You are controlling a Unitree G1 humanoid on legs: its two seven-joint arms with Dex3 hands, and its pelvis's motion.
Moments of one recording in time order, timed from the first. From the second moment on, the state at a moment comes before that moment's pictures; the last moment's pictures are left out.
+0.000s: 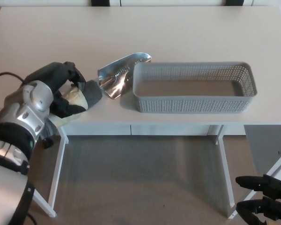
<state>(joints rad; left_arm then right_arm) -0.87 0.36 -0.30 1.21 0.45 0.04 -0.05 0.26 -0.25 -0.05 0.23 -0.03 -0.16 0.14</state>
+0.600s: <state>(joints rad) -0.84 0.32 0.23 1.20 0.22 0.03 0.00 0.26 -0.25 -0.05 0.23 -0.03 -0.16 0.14</state>
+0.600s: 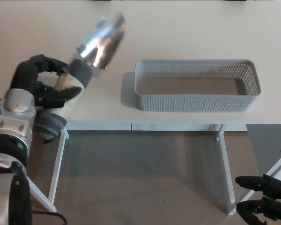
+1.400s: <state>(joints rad) -0.96 0.40 -0.21 0.99 0.31 0.00 -0.02 0.27 -0.27 -0.04 0.21 -0.03 -0.14 0.14</state>
